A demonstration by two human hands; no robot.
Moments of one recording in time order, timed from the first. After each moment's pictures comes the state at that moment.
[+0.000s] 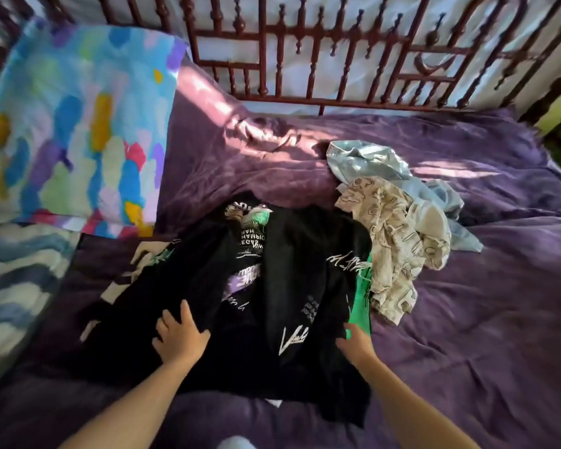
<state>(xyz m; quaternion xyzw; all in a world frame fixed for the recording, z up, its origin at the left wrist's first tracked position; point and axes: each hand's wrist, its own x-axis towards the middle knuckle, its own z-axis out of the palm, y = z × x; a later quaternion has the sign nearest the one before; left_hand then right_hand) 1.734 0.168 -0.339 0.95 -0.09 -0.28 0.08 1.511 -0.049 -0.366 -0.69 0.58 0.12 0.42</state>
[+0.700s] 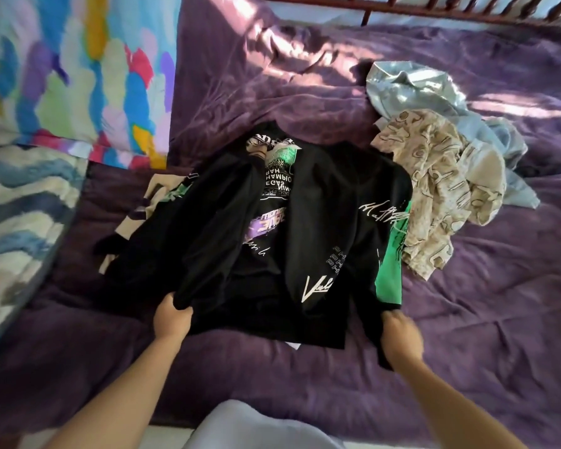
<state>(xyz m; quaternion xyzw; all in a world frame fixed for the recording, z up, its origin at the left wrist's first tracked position) 1.730 0.246 -0.391 0.89 0.10 -0.30 0.33 1.454 -0.023 -0.395 -0.83 0.49 0.24 0.09</state>
